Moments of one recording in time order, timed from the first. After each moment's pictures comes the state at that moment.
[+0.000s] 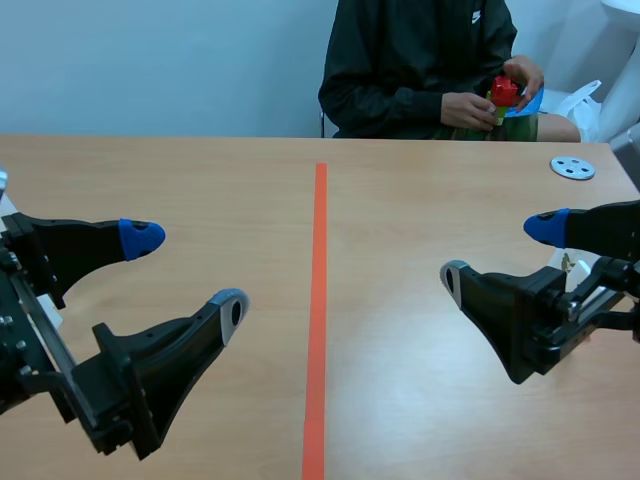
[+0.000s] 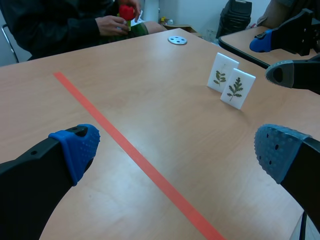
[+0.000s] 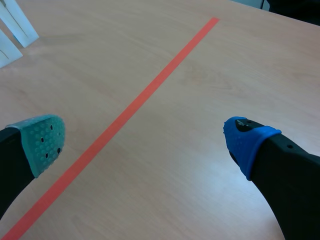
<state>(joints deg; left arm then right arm) 36.6 -25.6 -0.9 114.3 -20.0 -35.0 -7.1 -30.9 24.1 12.3 112.0 26.7 37.7 -12.0</state>
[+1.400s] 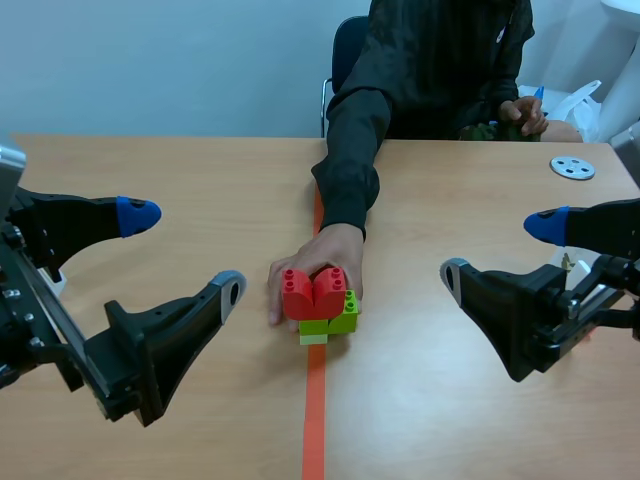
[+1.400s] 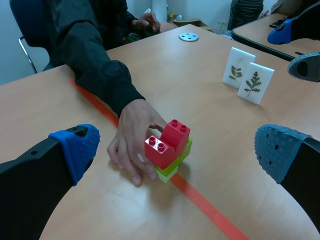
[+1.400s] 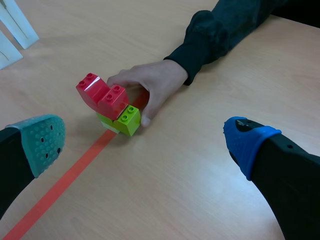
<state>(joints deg) 33.3 -25.6 -1.1 114.2 -16.6 -33.7 -6.7 -30.8 24.1 12.3 112.0 26.7 37.7 -11.8</state>
